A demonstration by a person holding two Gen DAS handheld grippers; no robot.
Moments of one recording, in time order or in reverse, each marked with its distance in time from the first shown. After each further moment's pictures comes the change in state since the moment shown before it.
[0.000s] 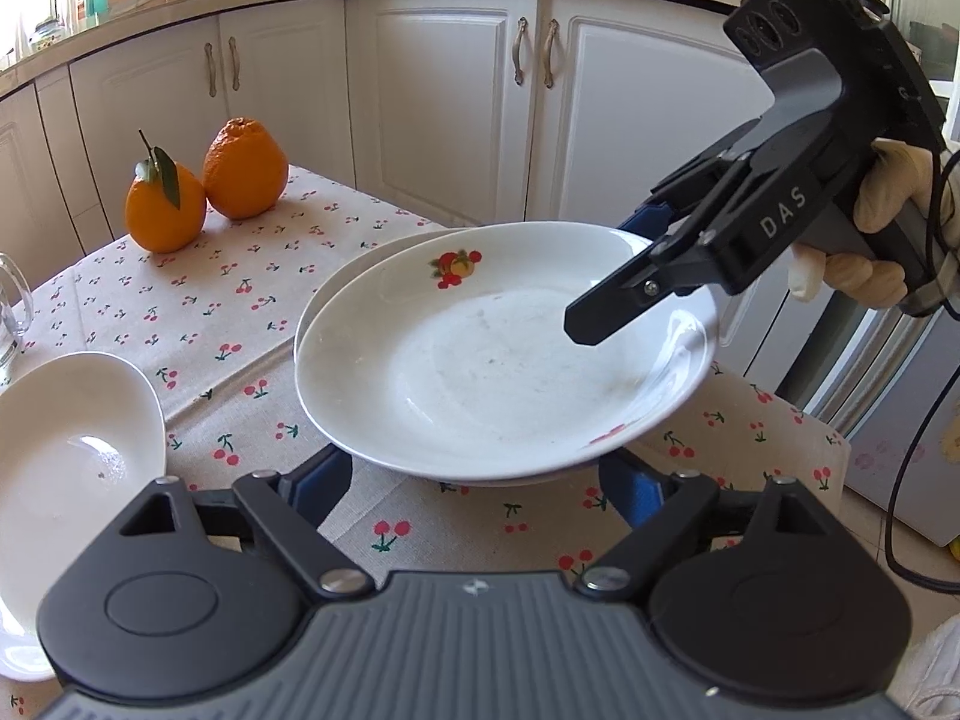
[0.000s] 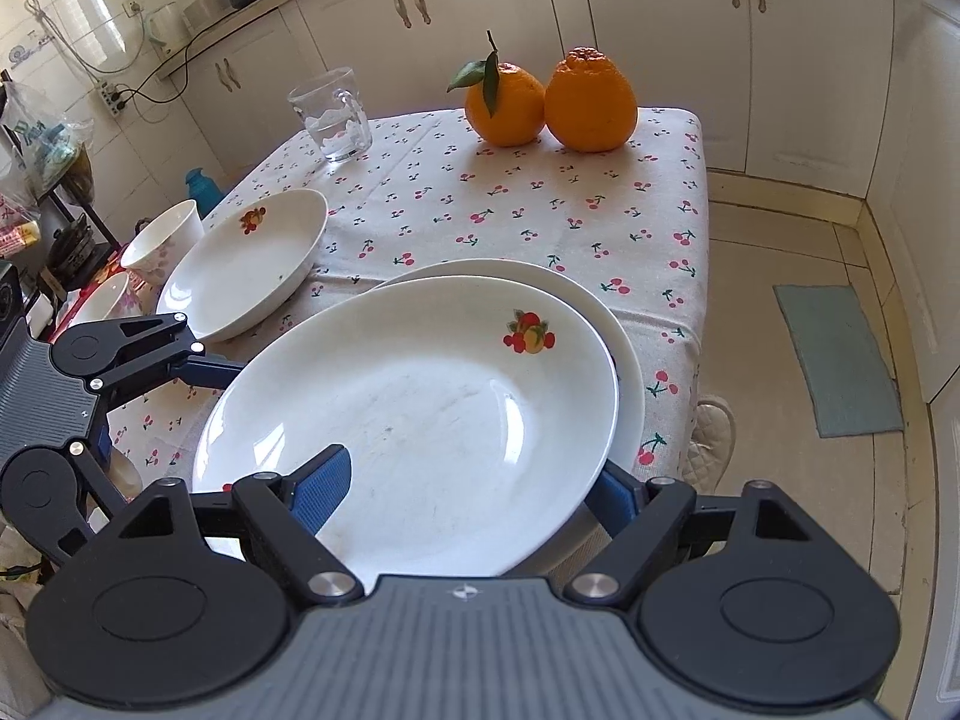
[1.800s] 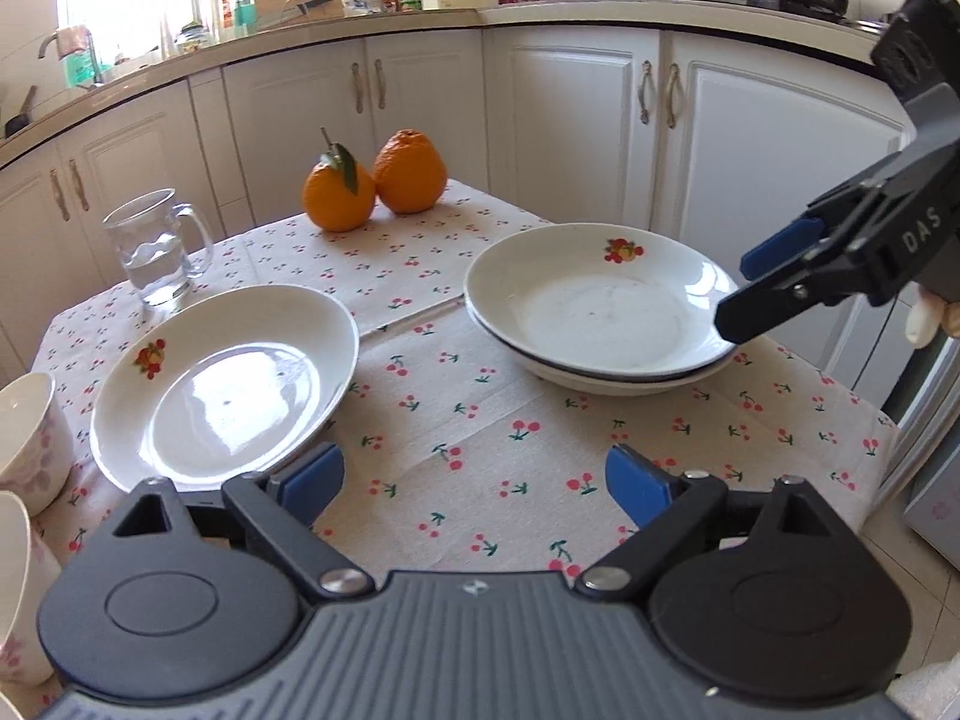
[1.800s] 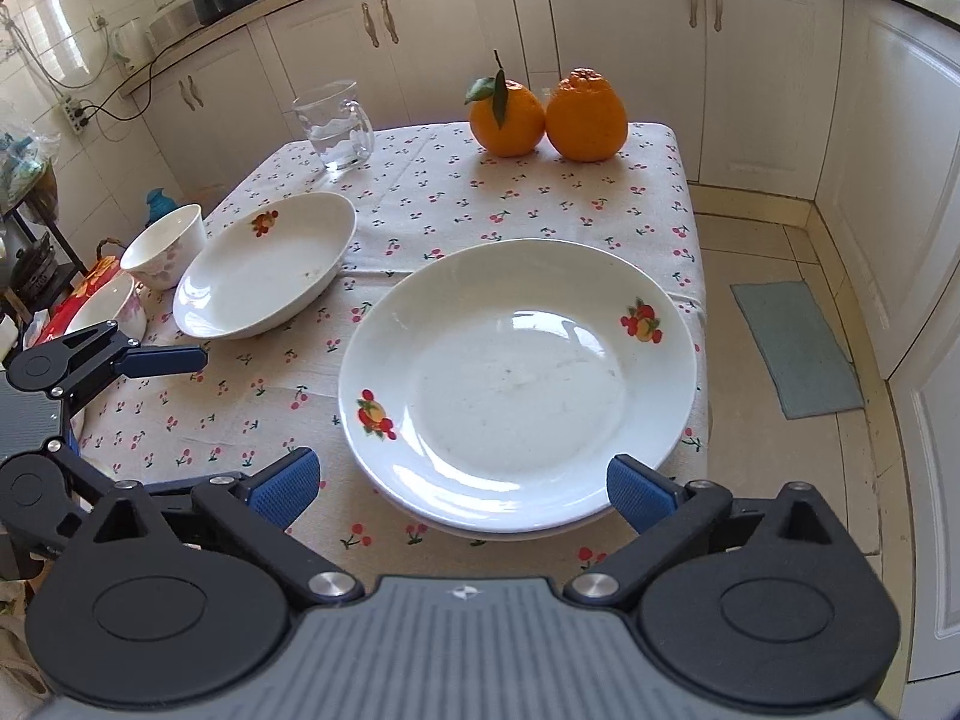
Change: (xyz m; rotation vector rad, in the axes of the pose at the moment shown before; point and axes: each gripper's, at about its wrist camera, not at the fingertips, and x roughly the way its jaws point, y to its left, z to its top) left arm -0.068 0.008 -0.051 -0.129 -0.076 0.270; right arm -0.026 0.072 -0.026 0.020 -0.059 -0.110
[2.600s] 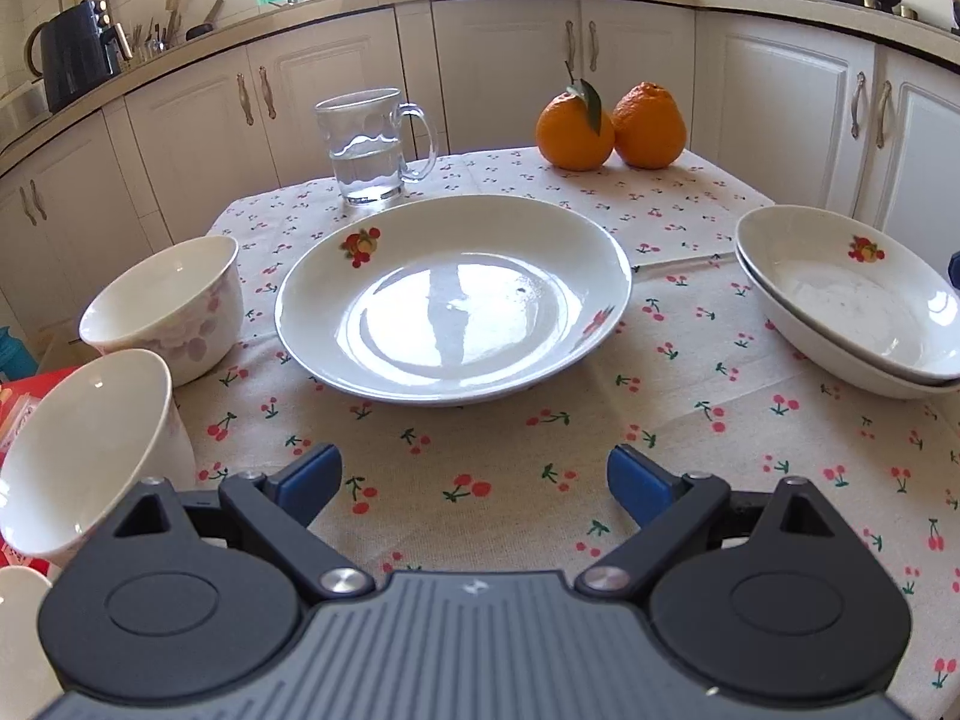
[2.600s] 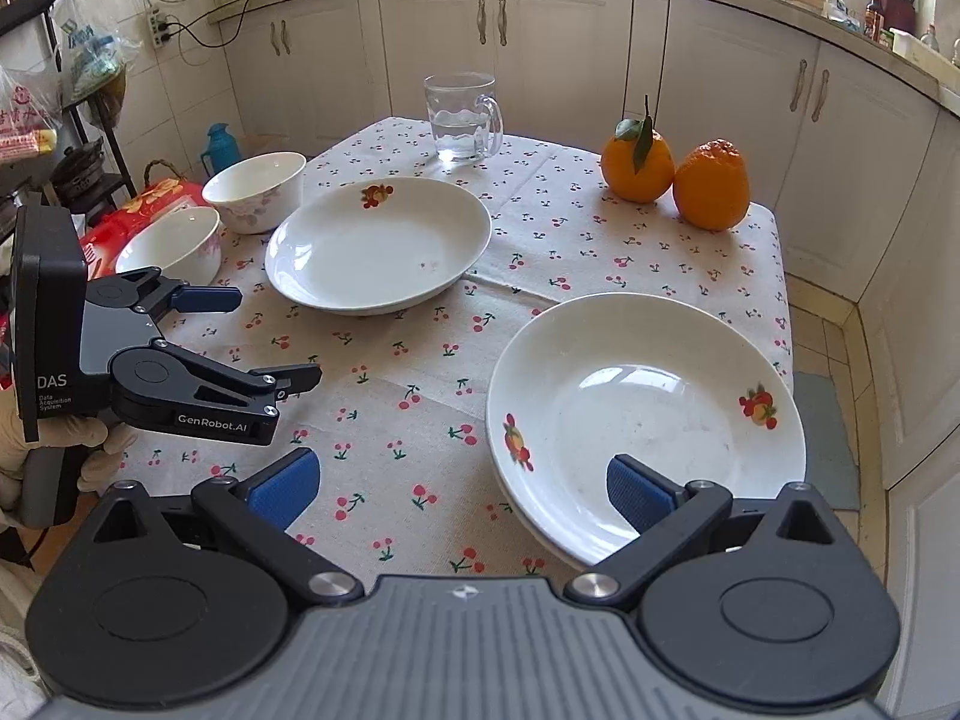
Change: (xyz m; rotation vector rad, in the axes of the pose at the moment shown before) left arm 0.022 0.059 -0.025 -0.224 0.068 0.304; right arm 0.013 0.074 0.010 -0.246 0.015 -0.013
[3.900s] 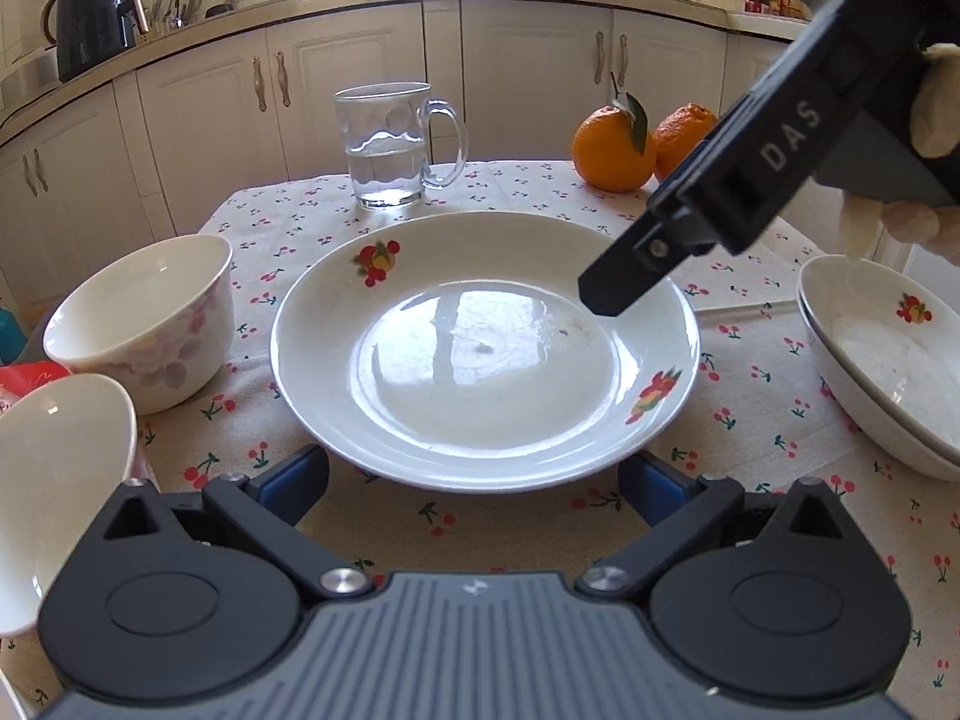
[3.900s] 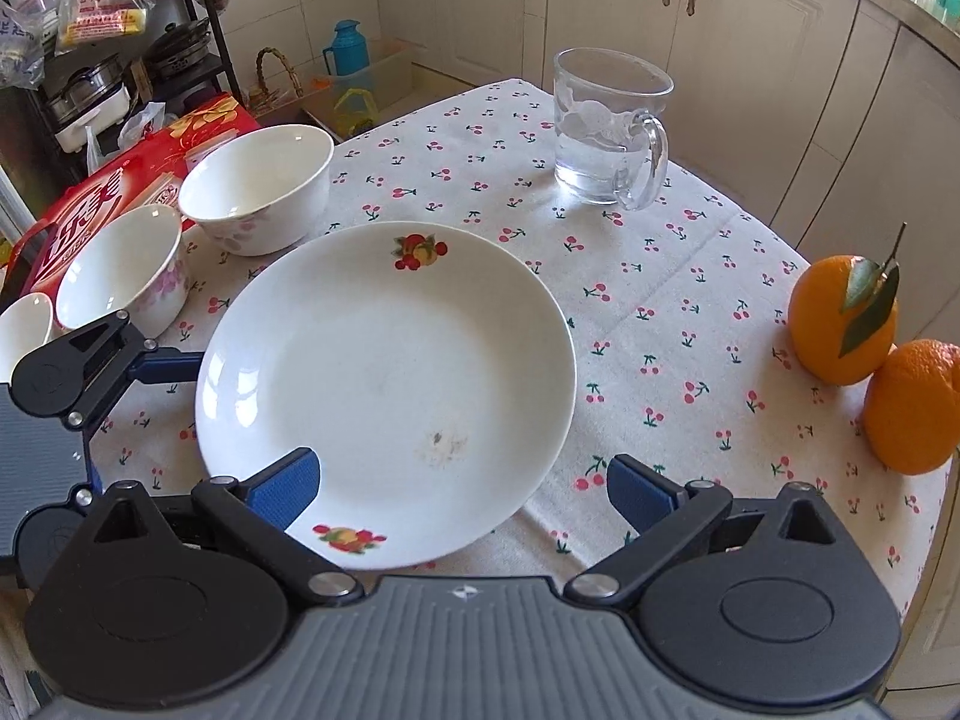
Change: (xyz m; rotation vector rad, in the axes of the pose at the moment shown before) left arm 0.030 0.017 0.018 -0.074 -0.017 -0.012; right arm 0.162 -0.005 0.156 -0.293 0.170 0.235
